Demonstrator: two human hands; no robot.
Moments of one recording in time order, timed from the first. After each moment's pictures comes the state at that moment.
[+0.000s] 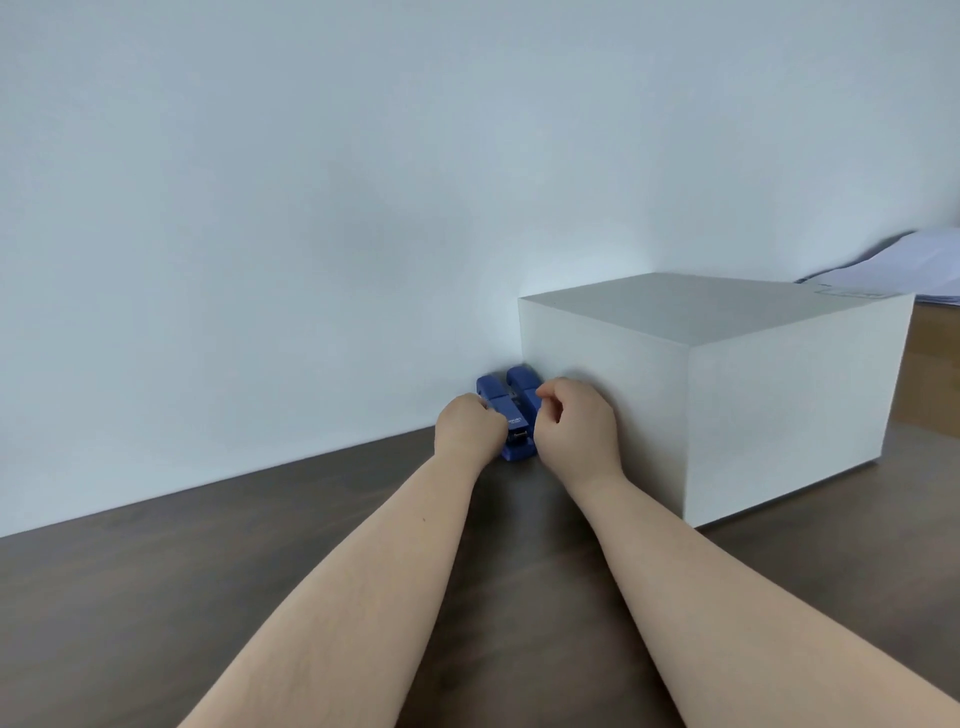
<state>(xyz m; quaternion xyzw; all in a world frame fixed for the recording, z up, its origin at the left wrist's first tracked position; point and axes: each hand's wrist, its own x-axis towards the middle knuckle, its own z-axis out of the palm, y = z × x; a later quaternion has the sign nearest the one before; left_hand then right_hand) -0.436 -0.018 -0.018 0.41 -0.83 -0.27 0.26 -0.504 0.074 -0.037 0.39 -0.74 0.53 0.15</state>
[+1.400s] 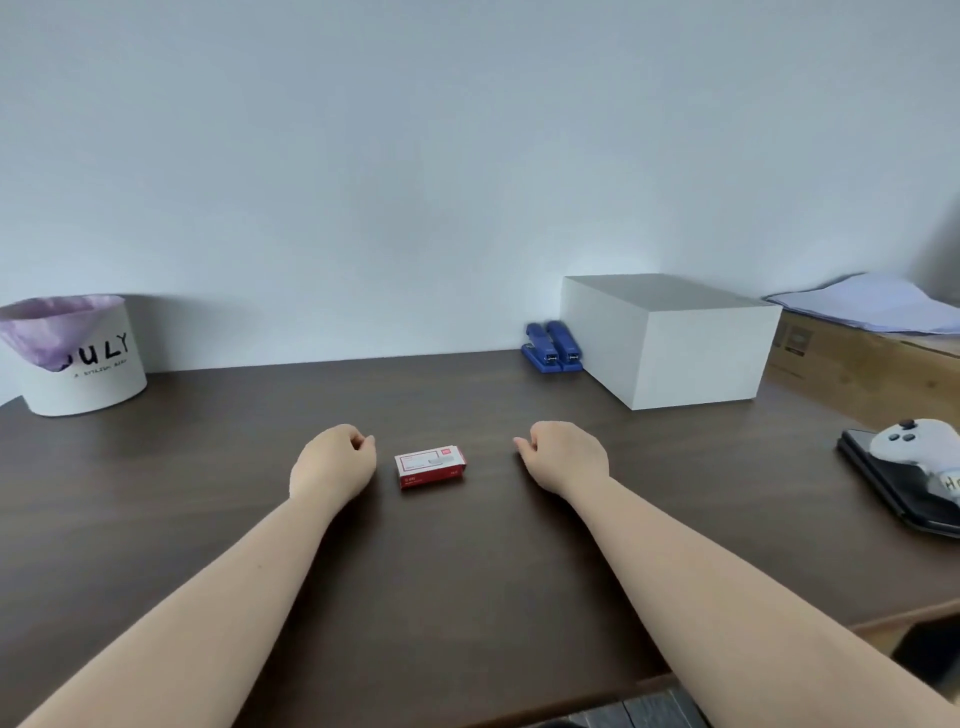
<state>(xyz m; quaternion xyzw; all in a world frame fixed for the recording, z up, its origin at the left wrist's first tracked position) -0.092 0.100 -0.040 0.57 -0.76 -0.19 0.26 -0.307 0.228 -0.038 0.48 -0.86 0.16 0.03</state>
